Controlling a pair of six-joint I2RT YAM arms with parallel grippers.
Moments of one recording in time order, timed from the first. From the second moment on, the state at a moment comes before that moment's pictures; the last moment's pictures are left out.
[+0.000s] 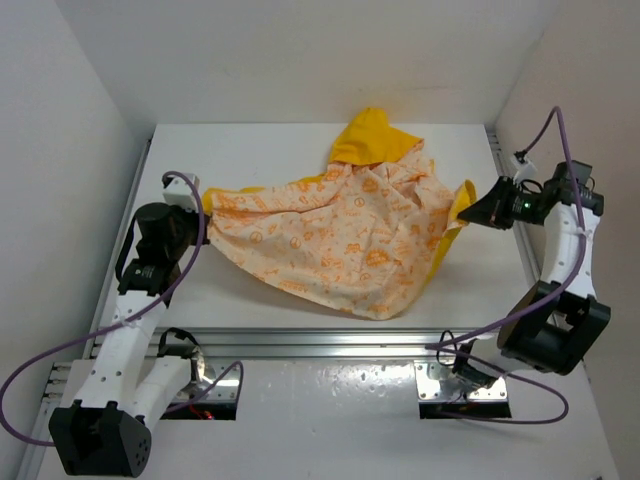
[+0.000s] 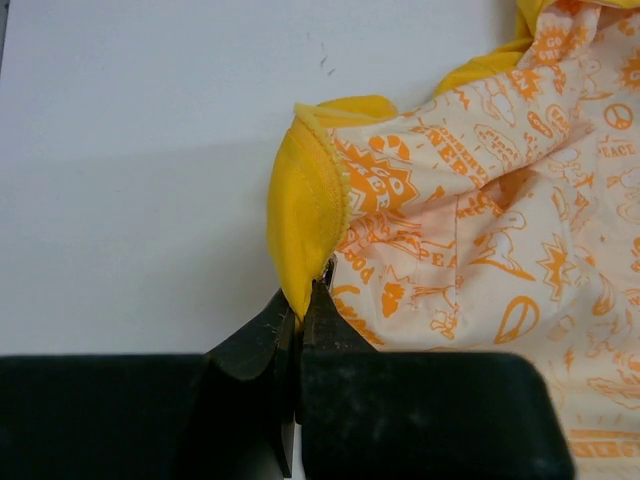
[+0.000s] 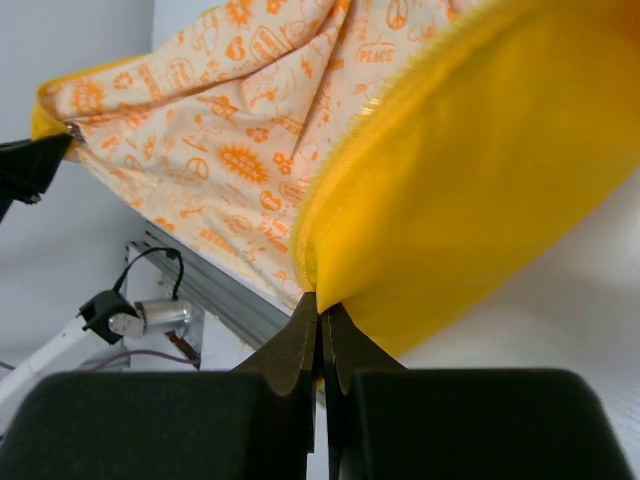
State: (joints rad) left arm -0.01 0.83 0.71 -0.20 0.09 0.00; right arm -0.48 1.41 1.23 -0.98 -0.99 -0.15
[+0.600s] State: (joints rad) left arm -0.15 0.98 0.85 0.01 0.84 -0.34; right arm 0.11 1.30 1.06 -0.13 -1.14 0.50
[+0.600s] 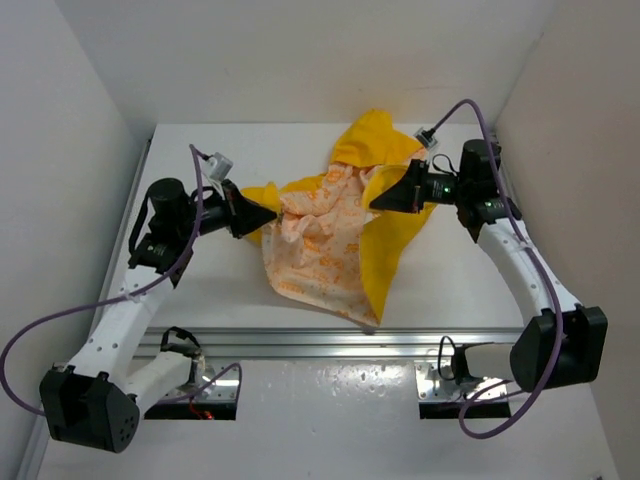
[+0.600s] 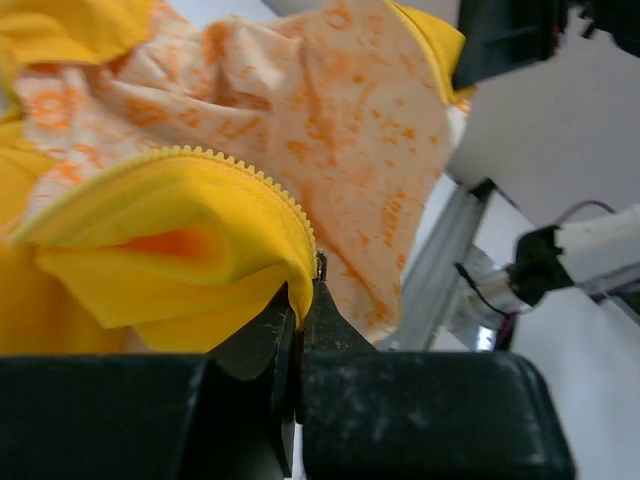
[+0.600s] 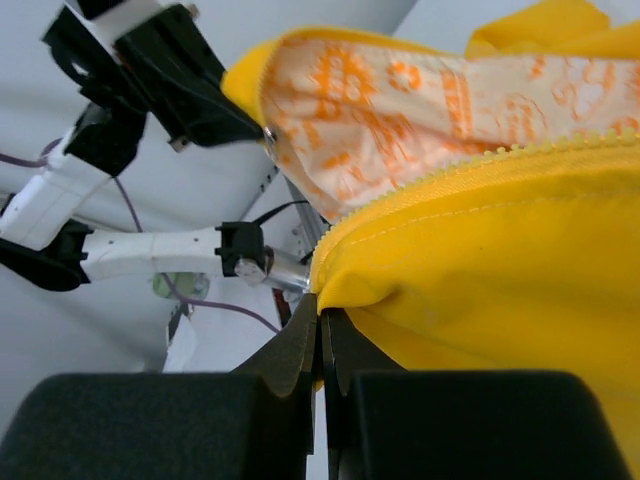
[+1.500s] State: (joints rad) left arm -0.23 1.13 0.71 0.84 0.94 -1.19; right arm 0.39 1.38 1.03 0.34 -0.97 0.85
